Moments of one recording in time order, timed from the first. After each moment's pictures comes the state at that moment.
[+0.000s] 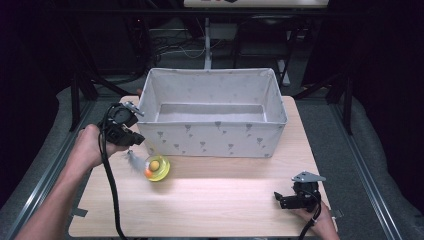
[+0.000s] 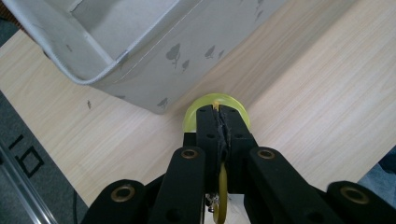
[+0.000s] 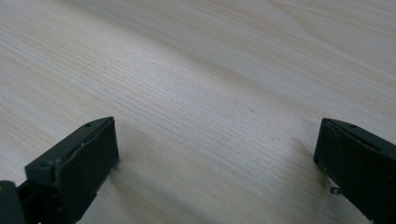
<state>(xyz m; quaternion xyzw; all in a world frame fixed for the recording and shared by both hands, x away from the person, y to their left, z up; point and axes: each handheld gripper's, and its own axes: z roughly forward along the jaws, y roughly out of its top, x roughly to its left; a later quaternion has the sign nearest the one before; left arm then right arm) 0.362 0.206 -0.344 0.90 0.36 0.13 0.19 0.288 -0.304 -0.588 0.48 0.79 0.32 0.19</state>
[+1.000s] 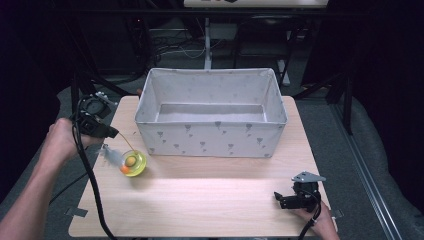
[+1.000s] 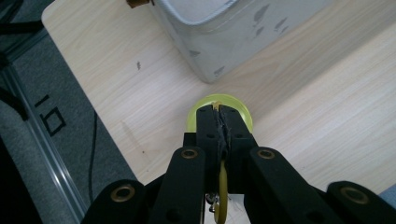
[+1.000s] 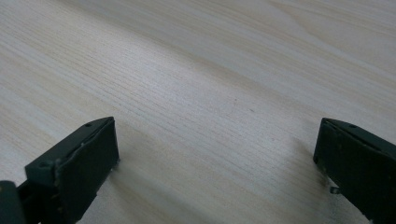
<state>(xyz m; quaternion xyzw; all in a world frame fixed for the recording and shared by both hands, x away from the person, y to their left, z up) 0.378 0.264 -0.335 0.88 0.43 0.15 0.16 0.288 -0.304 -0.588 0.48 0.79 0.32 0.19</state>
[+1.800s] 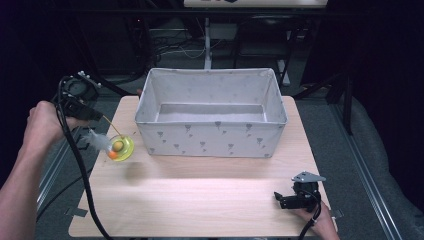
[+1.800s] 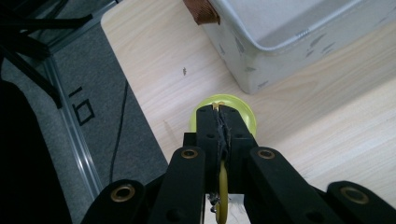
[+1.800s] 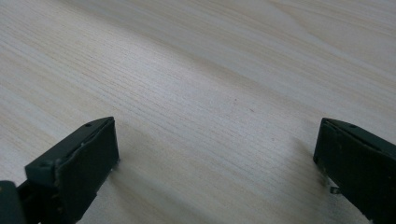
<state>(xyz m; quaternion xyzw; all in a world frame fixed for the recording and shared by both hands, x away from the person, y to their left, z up) 0.398 0.289 -0.299 0.85 0.46 0.19 0.15 0.288 -0.304 -0.588 0.48 0.79 0.32 0.19</state>
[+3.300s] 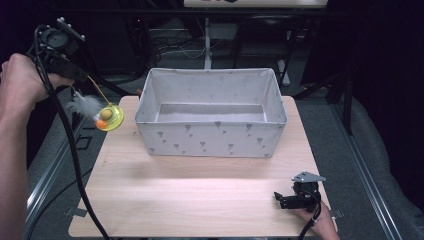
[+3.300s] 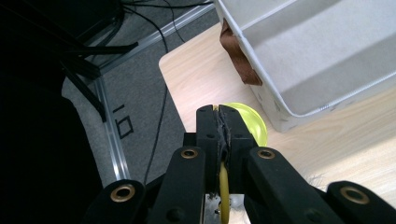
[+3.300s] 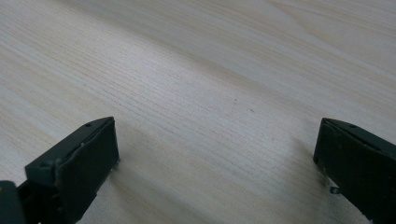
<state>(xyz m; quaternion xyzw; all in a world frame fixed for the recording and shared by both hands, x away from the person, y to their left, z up) 0.421 0.287 -0.207 0.83 0.47 0.26 0.15 0.288 -0.304 -0.588 0.48 0.79 0.32 0.19</state>
